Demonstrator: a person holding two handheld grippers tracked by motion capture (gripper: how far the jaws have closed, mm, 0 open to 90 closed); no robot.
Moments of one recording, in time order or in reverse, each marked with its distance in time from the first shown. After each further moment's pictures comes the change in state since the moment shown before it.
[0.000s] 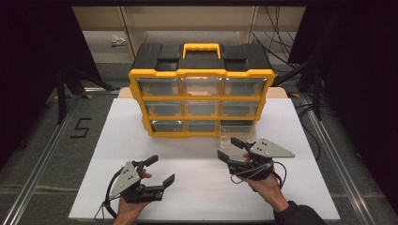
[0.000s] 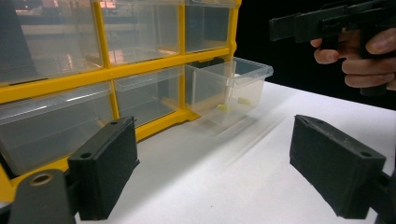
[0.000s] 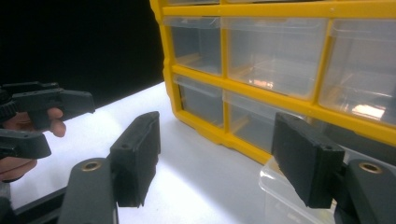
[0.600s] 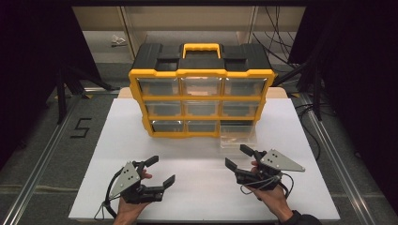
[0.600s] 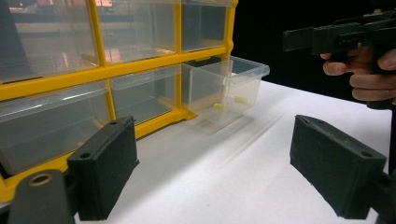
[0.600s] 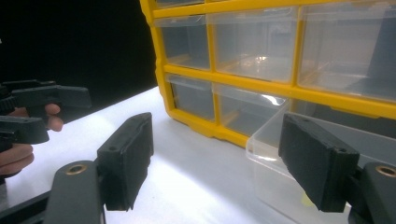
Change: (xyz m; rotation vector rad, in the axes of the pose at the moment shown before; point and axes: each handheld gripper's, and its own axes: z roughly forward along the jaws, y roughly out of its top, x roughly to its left) left arm -0.001 0.000 0.000 0.004 -0.013 -0.002; right arm -0.001 -0.026 -0.022 -0.056 -0.036 0.032
